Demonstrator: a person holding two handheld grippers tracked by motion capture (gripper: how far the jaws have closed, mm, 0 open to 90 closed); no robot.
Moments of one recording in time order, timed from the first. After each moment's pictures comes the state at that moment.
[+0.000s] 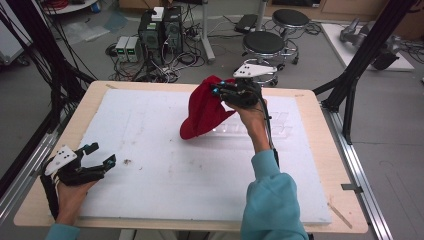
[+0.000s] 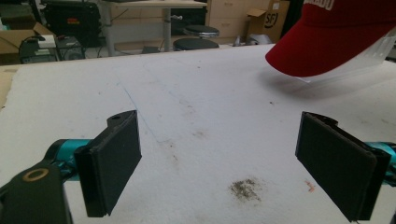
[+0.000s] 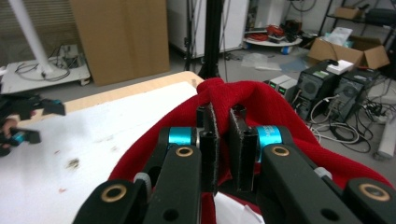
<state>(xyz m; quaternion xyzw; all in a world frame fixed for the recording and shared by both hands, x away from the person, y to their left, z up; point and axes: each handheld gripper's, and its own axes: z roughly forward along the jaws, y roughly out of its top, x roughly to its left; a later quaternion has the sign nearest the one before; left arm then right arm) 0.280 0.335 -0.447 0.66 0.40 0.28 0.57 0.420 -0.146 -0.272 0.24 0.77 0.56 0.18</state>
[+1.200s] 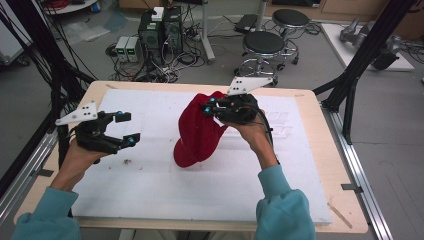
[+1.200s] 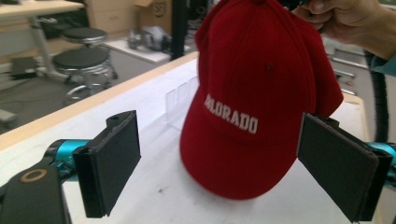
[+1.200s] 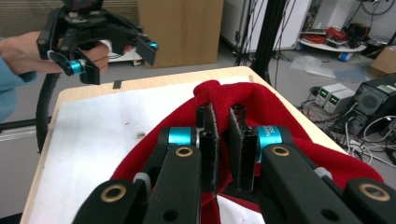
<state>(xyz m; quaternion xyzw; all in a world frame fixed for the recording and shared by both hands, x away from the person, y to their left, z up) 0.333 0.256 -0.321 0.76 0.23 0.13 0.60 0.375 -0.134 -0.268 0.14 0.81 0.56 0.12</state>
